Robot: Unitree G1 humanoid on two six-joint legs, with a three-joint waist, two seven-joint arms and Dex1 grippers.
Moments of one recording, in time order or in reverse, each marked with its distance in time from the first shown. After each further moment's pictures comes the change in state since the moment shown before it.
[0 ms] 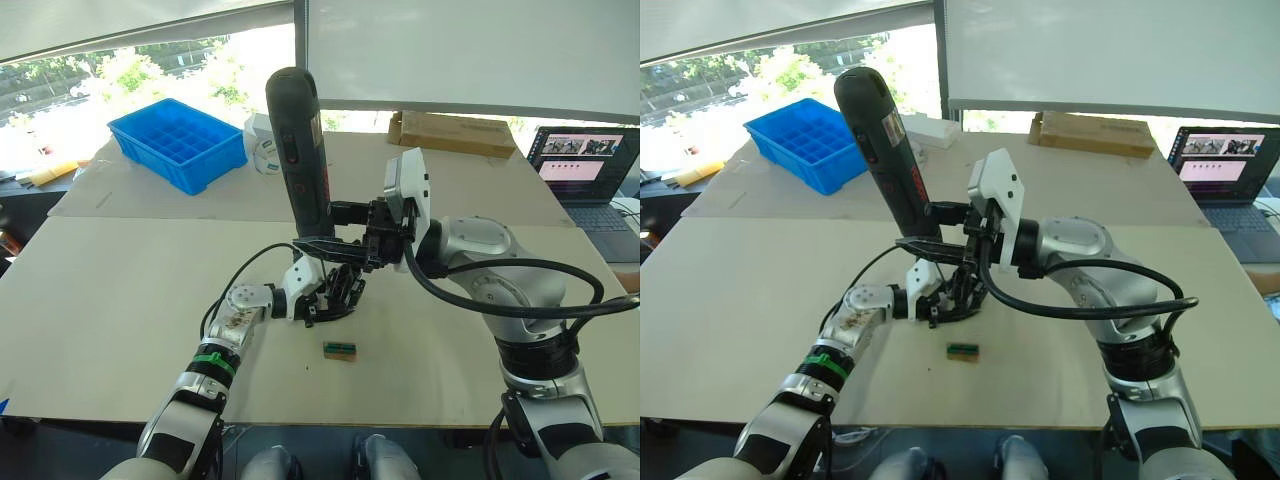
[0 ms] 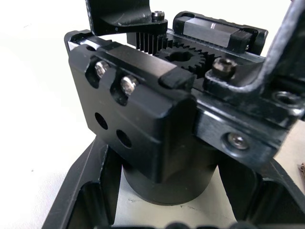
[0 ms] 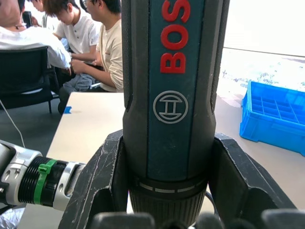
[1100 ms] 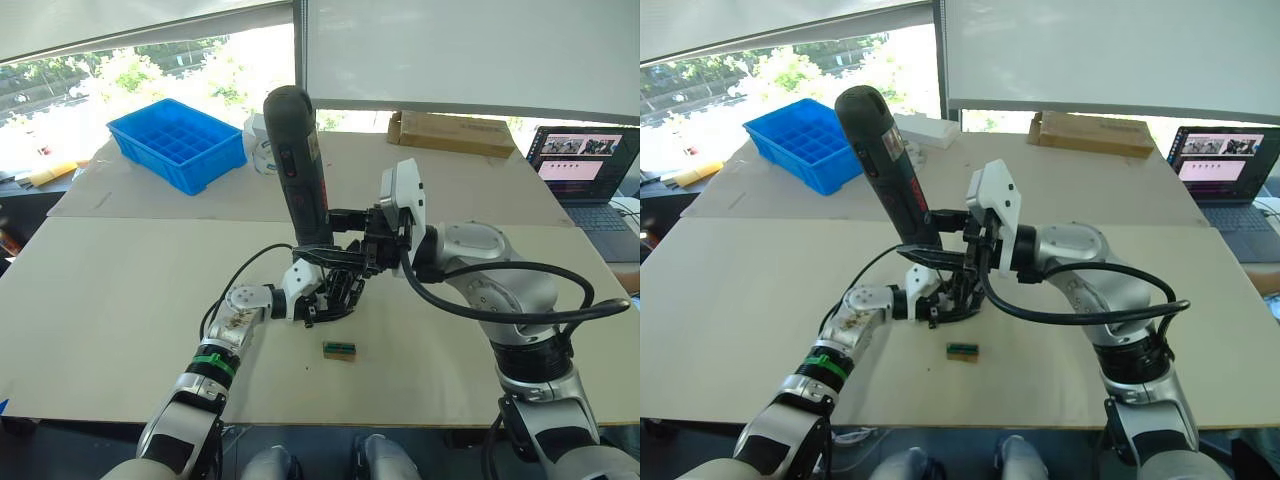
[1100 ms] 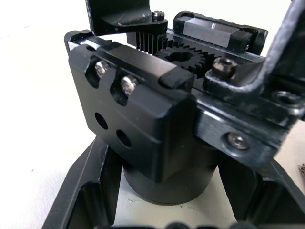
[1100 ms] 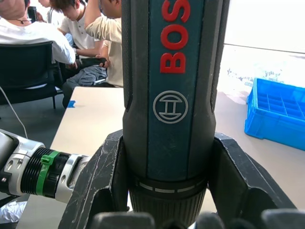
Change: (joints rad) left arm 0.006 0.000 0.000 -0.005 -0.002 -0.002 0.005; right arm 0.001 0.010 0.006 0.026 -0.040 -0.018 0.045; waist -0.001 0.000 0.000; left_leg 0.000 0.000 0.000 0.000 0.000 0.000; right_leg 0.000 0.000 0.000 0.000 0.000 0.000
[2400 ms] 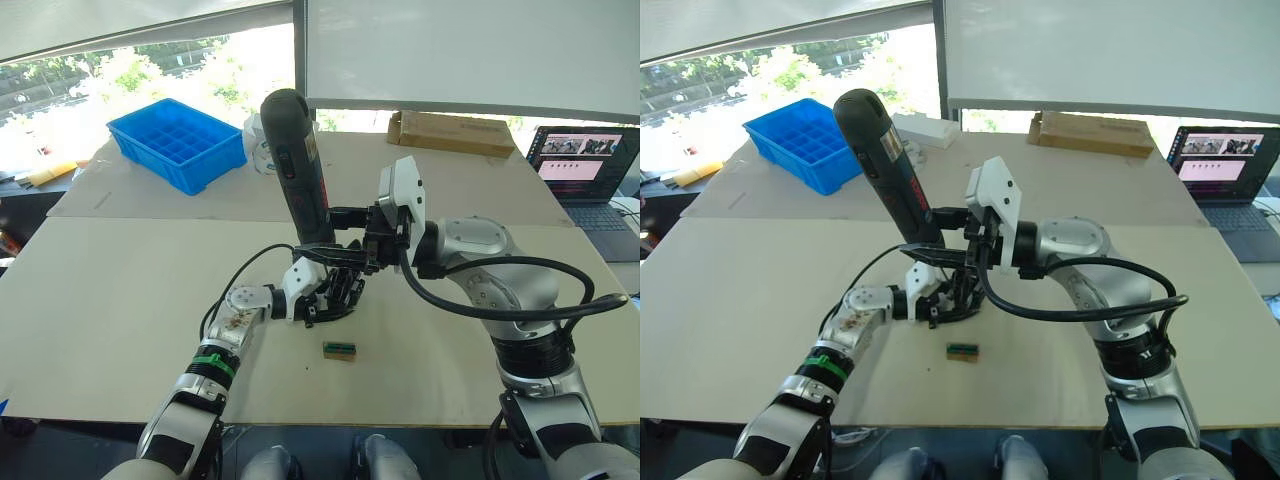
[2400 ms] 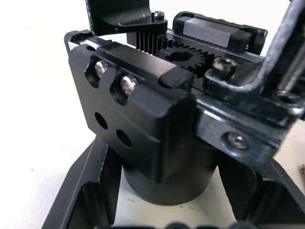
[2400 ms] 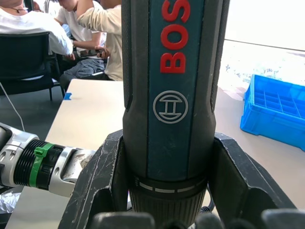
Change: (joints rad) left arm 0.002 0.000 0.000 -0.002 -0.004 0.000 0.002; right arm -0.001 -0.006 0.003 0.012 -0.035 -0.006 0.030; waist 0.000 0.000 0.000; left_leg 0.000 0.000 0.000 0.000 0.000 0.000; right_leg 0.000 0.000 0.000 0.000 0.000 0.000
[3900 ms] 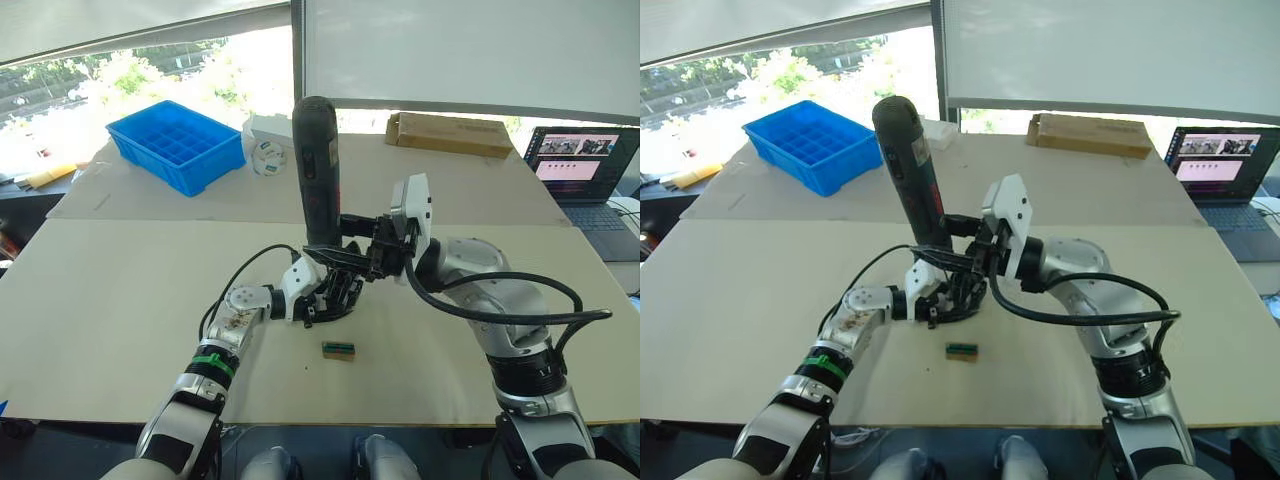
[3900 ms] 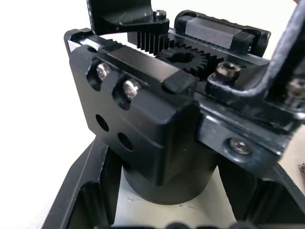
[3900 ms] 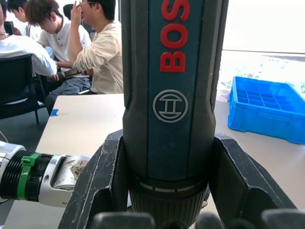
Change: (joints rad) left arm -0.003 0.004 -0.001 0.011 0.003 -0.002 0.002; right arm 0.116 0.042 -0.013 0.036 -0.007 -0.087 -0.062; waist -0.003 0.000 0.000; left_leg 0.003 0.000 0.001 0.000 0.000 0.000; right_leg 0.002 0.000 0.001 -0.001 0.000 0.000
